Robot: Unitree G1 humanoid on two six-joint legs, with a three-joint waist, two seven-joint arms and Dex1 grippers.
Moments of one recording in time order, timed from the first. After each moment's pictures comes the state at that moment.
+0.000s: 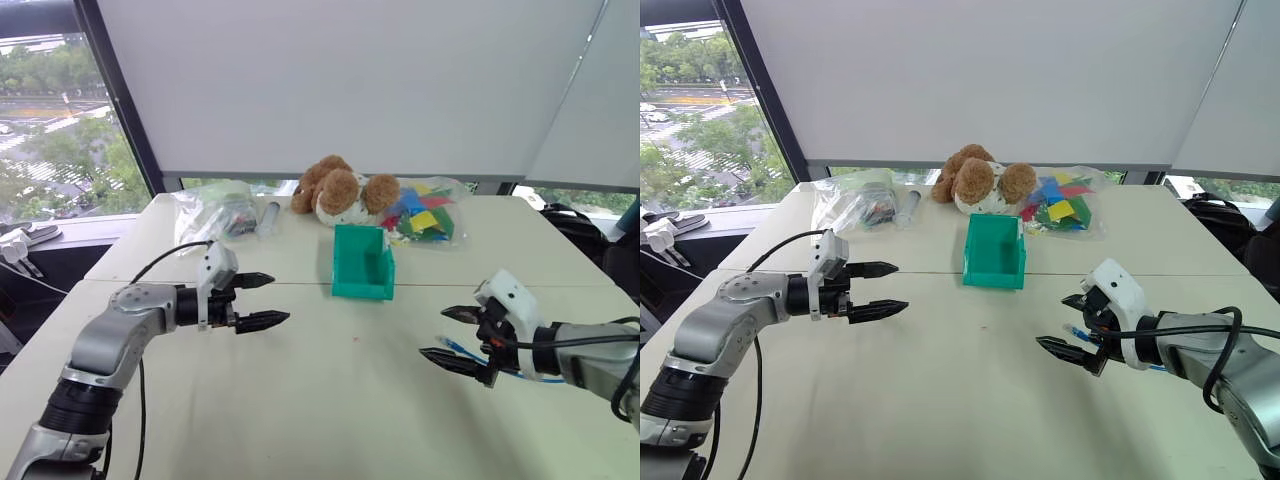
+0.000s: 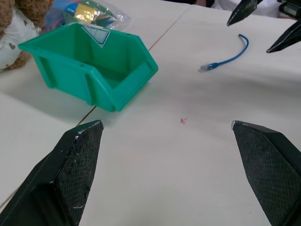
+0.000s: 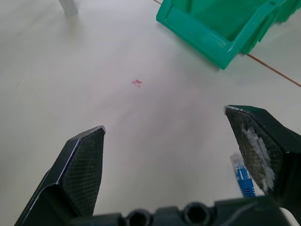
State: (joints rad) left arm -0.54 0.69 0.00 -0.06 -0.50 0.51 -1.09; right arm -0.17 -0.98 -0.26 -0.62 0.60 0.96 0.73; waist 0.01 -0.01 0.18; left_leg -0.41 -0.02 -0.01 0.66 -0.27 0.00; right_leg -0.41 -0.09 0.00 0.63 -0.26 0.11
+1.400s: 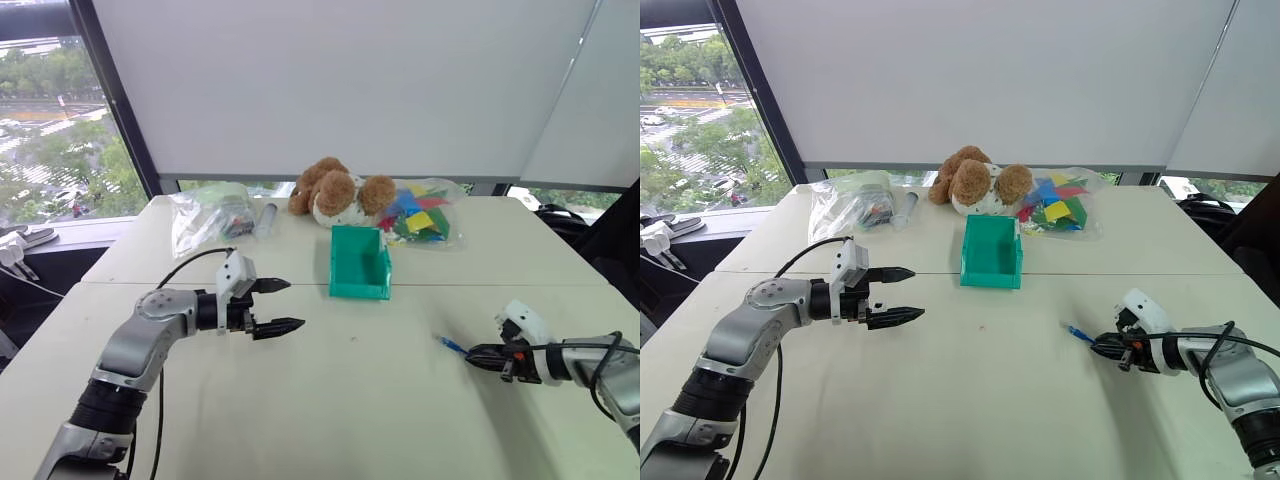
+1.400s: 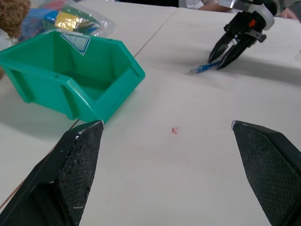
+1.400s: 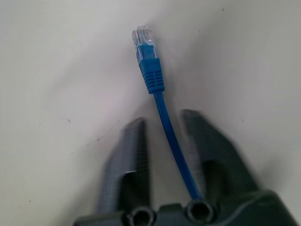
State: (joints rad) left arm -0.56 0.60 -0.05 0.01 -0.42 0.41 -1.11; right arm -0.30 -0.96 0.00 0.25 0.24 0.39 1.04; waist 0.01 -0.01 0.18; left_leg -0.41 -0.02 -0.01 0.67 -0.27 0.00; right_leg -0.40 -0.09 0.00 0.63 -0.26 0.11
